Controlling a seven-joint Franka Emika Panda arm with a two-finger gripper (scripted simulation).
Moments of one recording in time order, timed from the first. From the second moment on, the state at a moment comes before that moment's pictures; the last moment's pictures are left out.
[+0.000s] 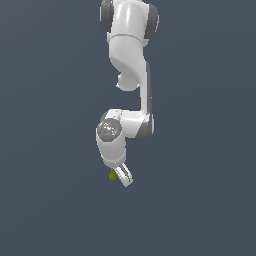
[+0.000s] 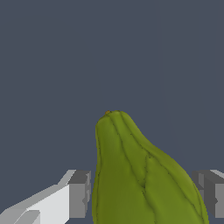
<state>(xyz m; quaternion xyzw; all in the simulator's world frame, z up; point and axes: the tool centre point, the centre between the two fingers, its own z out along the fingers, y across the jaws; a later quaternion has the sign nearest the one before) 0.082 -0.051 0.040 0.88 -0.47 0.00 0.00</state>
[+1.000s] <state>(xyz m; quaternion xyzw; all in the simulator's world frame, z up) 0.002 -0.156 0.093 0.88 -0.47 0.00 0.00</state>
